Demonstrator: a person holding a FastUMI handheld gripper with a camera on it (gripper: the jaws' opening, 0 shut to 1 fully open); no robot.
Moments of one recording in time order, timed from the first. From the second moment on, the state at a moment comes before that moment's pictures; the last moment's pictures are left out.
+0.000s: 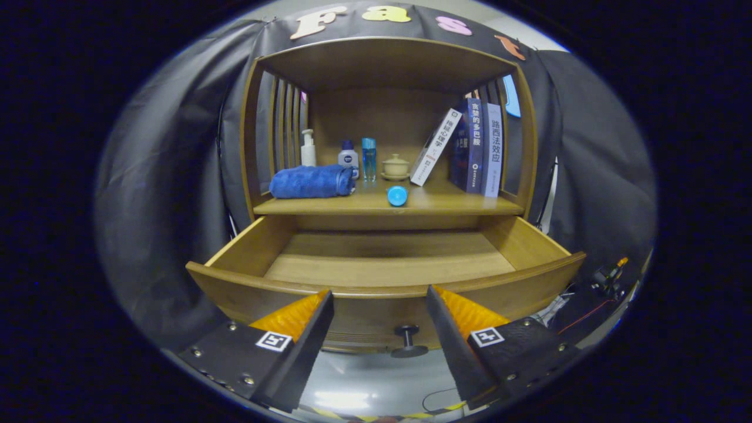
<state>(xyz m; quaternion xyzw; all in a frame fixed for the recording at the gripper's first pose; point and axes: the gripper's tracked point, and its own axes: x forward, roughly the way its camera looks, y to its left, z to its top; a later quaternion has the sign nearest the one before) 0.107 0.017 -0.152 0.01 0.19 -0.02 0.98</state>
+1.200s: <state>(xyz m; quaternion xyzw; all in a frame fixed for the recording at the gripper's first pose) 0.270 0.016 -0.150 0.00 0.20 0.00 0.98</state>
